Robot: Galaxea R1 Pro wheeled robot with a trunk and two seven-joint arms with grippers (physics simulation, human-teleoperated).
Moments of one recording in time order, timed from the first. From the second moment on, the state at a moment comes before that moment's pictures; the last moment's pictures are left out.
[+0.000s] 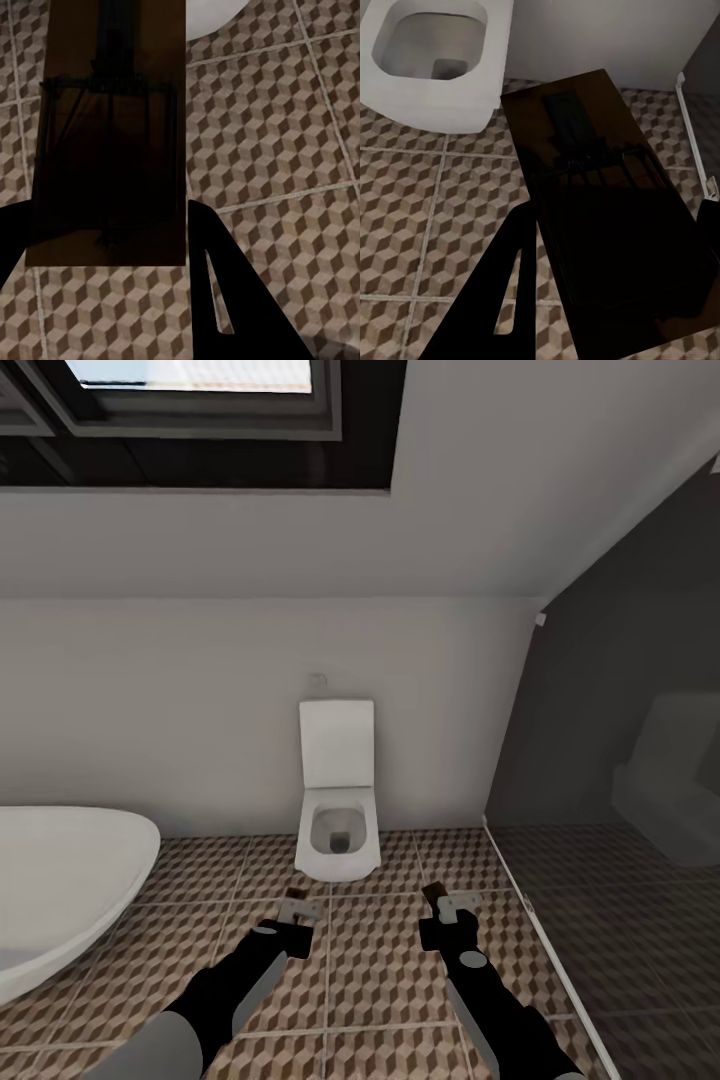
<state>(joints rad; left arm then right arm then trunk) -0.59 -0.02 -0.55 -0.66 0.42 0.41 0.25 -0.42 0.05 0.28 -0.84 -0.09 0.19 -0.22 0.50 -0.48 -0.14</state>
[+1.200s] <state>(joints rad) -0.59 0.02 -0.55 -0.81 0.42 0.42 0.25 -0.42 0.05 0.28 -0.95 -0.09 0.20 -0.23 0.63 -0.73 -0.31</state>
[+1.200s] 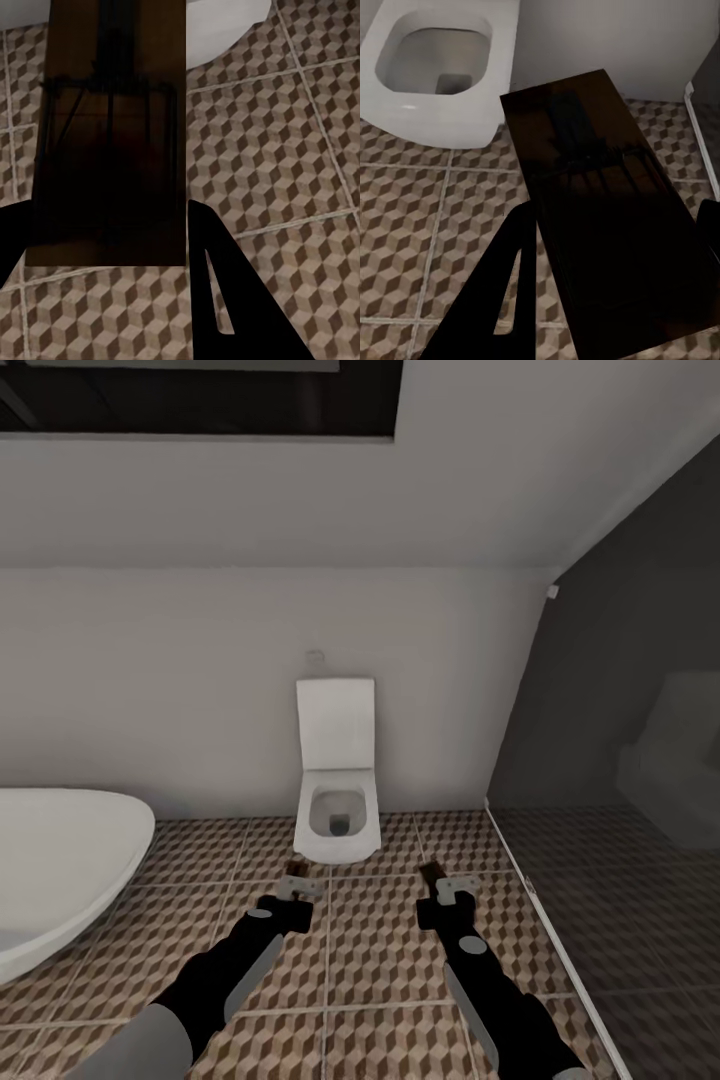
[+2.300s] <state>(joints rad) -0.59 0.02 -0.60 -0.80 0.42 0.42 0.25 -0.42 0.05 0.32 -1.01 -0.09 0.20 -0.23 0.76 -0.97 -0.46</state>
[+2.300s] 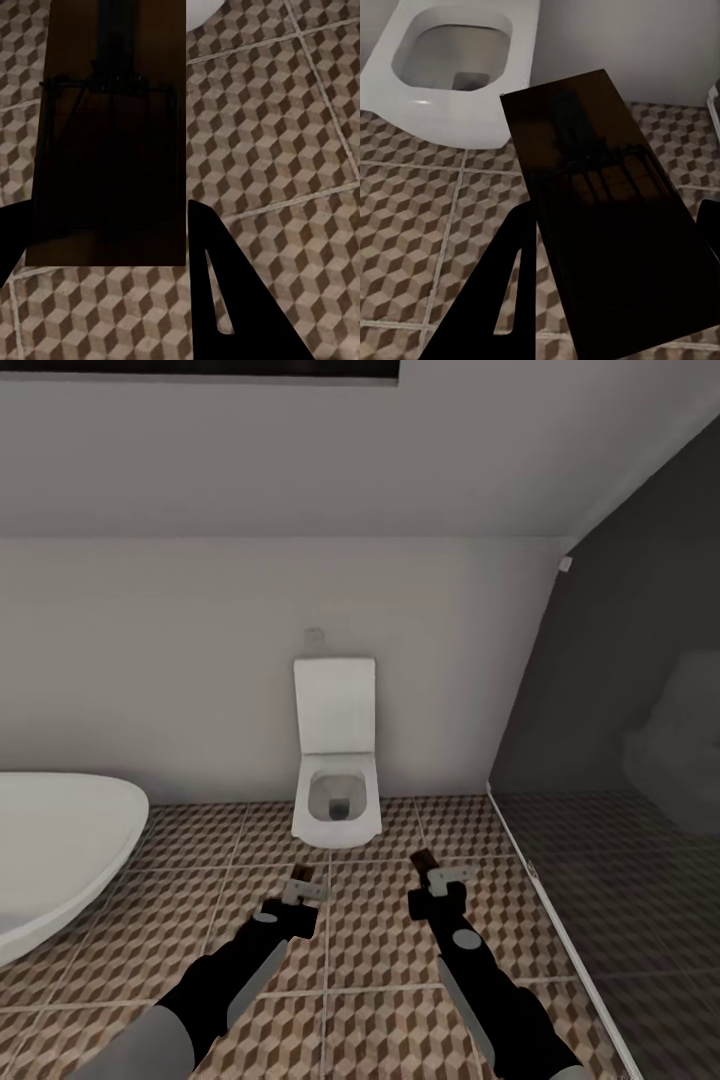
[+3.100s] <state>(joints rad) -0.59 0.02 -0.60 -0.81 0.42 0.41 0.25 -0.42 0.05 0.32 -1.01 -0.09 0.20 -0.23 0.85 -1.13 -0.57</state>
